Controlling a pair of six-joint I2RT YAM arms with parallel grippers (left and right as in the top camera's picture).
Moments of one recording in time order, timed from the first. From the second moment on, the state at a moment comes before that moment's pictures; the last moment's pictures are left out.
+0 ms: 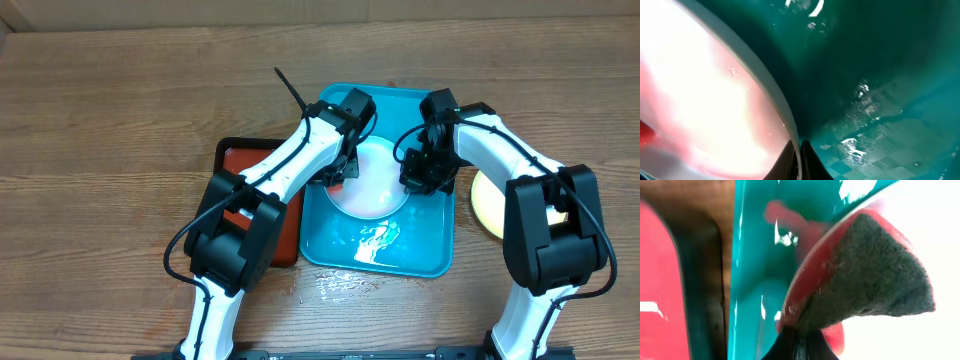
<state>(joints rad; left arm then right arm) -0.57 2.18 1.67 -1.00 -0.11 -0.64 0.22 2.01 1.35 -0.95 -0.28 0.49</state>
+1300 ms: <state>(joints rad) -0.61 2.31 1.69 -0.67 0.67 -0.55 0.20 2.00 1.35 -0.97 -0.21 0.47</state>
